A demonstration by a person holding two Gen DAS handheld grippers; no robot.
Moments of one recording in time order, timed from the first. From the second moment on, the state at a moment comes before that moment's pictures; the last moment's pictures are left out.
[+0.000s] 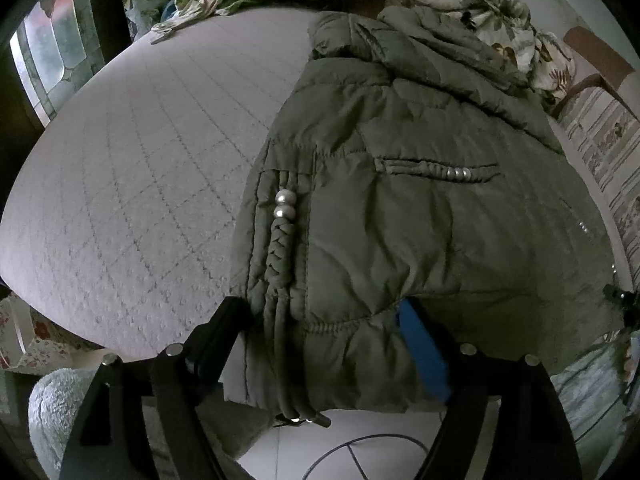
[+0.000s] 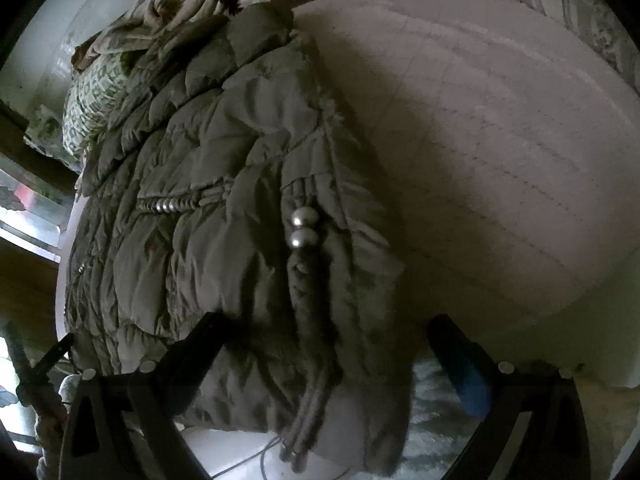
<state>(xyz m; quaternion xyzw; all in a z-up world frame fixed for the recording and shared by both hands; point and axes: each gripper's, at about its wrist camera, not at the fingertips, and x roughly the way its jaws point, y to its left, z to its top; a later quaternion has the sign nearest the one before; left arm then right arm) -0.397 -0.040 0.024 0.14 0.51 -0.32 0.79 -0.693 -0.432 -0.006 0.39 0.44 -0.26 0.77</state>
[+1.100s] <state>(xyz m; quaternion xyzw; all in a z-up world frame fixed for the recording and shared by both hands) -0.398 -0.057 0.013 0.12 0.55 -0.36 0.74 -0.686 -0.428 -0.001 0.39 0.43 -0.23 0.78</state>
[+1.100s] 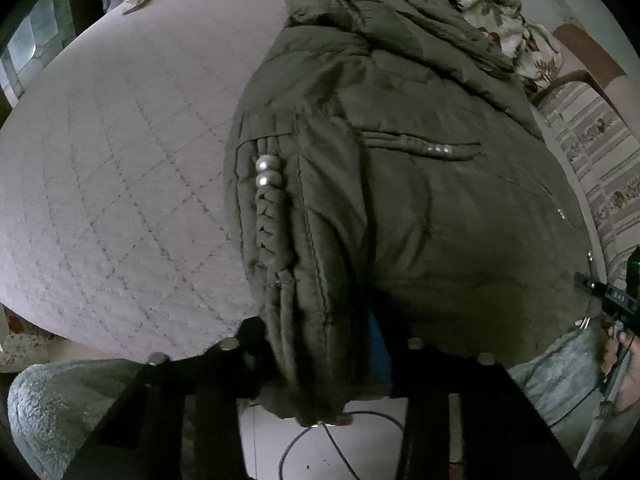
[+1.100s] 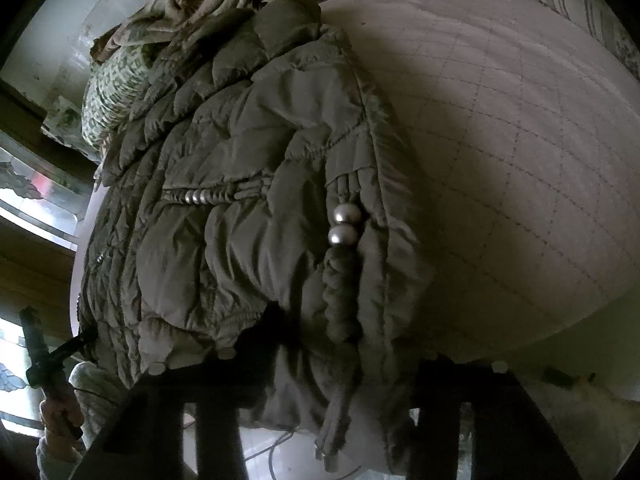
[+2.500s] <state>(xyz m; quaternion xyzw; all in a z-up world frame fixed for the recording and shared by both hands) -0.416 -0.056 0.085 0.15 0.46 -0.37 0.79 -0.697 -0.427 0.064 0.38 0.36 -0.20 0.83</state>
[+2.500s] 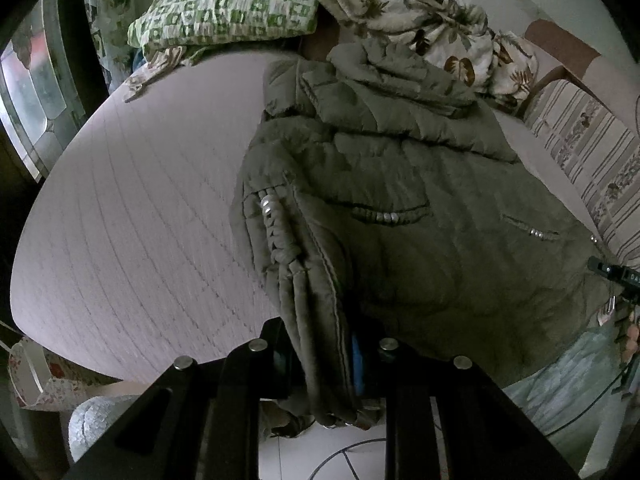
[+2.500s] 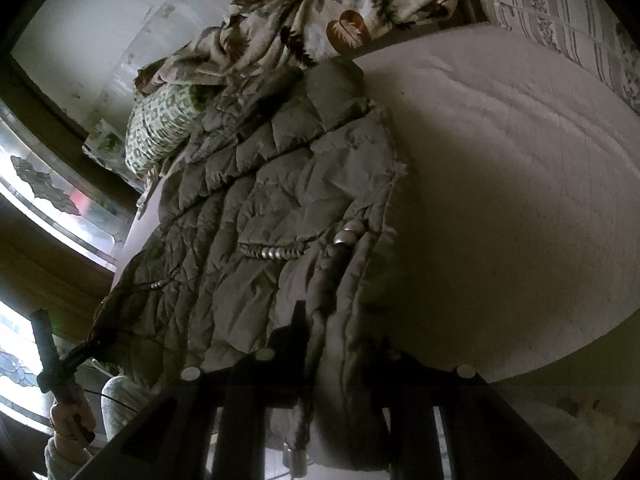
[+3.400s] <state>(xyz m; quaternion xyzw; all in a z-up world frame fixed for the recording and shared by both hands) -0.389 -0.079 0.137 0.13 0.42 -0.38 0.81 -0.660 -0.446 0.133 0.34 0.33 -0.19 0.86</state>
